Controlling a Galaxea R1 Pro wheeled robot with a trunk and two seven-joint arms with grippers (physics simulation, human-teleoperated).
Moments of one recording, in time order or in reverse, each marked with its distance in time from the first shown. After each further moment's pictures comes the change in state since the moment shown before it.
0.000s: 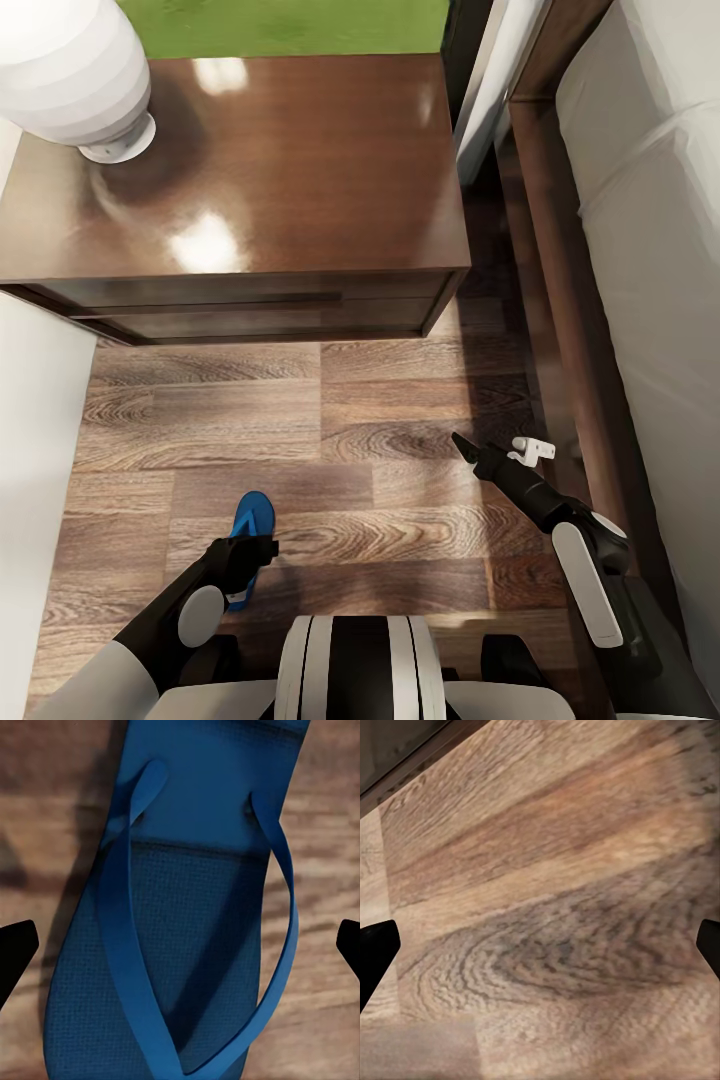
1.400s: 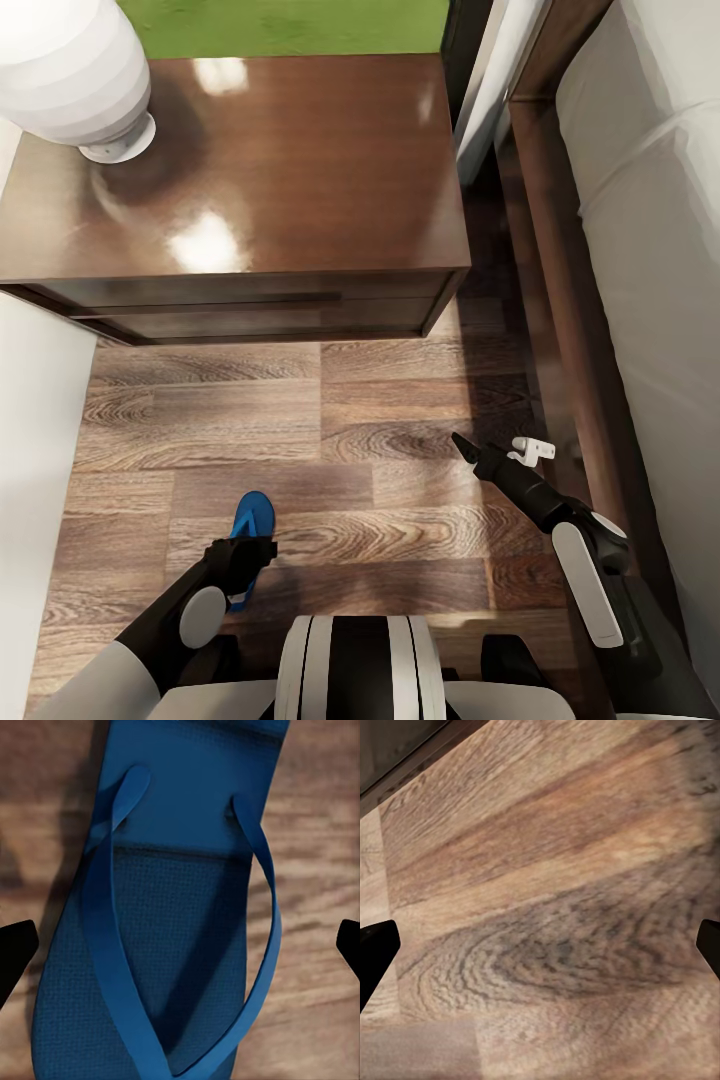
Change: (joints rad) left arm 0.000 -0.003 -0.008 0.001 0.000 -0.003 -0.037; right arm 0.000 0.000 0.000 0.000 -0.001 0.000 -0.002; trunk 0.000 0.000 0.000
